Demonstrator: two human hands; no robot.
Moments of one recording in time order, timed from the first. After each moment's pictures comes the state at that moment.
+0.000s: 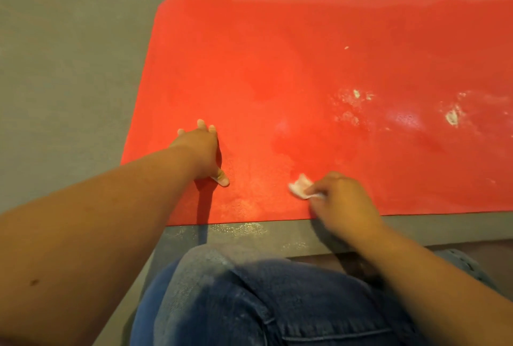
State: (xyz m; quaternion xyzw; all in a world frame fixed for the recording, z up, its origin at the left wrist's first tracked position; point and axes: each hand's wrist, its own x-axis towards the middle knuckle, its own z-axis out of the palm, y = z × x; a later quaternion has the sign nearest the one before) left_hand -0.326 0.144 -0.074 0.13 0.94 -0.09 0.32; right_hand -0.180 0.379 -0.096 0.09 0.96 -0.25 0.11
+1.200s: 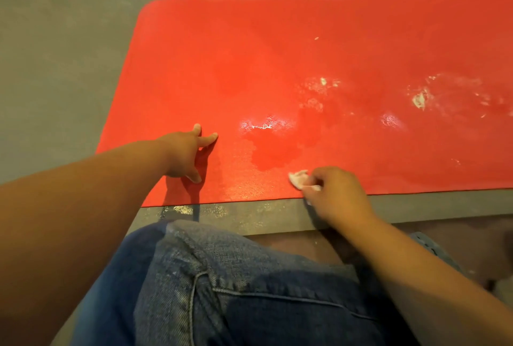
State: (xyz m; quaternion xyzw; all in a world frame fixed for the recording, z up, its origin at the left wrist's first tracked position) left_hand -0.296 0.170 -0.076 0.21 0.92 -0.10 0.32; right_hand -0.148 0.436 -0.098 0.11 0.95 -0.29 0.06
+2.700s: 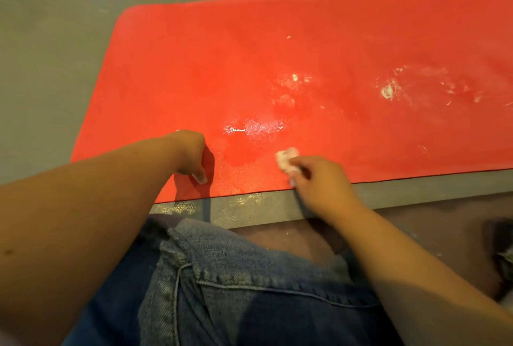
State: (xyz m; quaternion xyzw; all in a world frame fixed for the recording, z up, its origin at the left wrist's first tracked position) left_hand -0.271 0.243 -0.054 0.13 0.92 -0.14 0.33; right_hand -0.140 0.467 -0.100 0.09 0.94 -0.34 0.03
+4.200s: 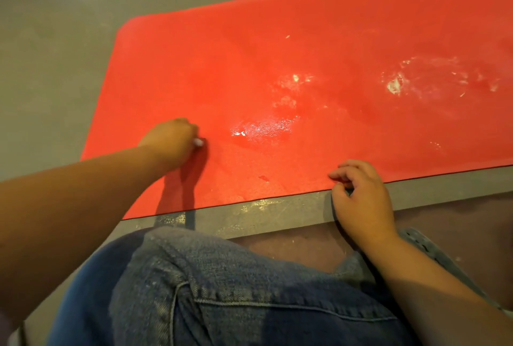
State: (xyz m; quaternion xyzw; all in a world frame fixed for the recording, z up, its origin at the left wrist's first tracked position) left_hand -0.299 0.217 -0.073 0.22 0.96 -0.10 0.12; right_hand -0.106 0.496 -0.125 0.19 0.89 -0.40 -0.10
